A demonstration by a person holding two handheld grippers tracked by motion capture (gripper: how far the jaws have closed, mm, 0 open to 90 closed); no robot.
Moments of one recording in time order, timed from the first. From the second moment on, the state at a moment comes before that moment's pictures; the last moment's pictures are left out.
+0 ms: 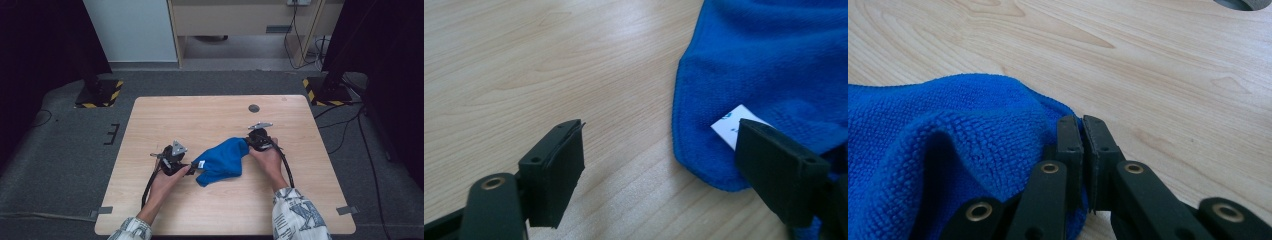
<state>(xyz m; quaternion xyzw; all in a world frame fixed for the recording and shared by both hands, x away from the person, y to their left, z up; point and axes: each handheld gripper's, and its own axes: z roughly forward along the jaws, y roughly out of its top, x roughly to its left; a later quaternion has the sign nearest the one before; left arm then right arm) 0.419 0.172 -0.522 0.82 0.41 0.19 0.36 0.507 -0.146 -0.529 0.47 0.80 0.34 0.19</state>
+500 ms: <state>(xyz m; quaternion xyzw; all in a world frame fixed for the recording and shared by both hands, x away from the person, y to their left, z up) 0.417 0.164 -0.529 0.83 0.40 0.17 0.35 0.497 -0.151 -0.529 0.46 0.80 0.34 0.18</state>
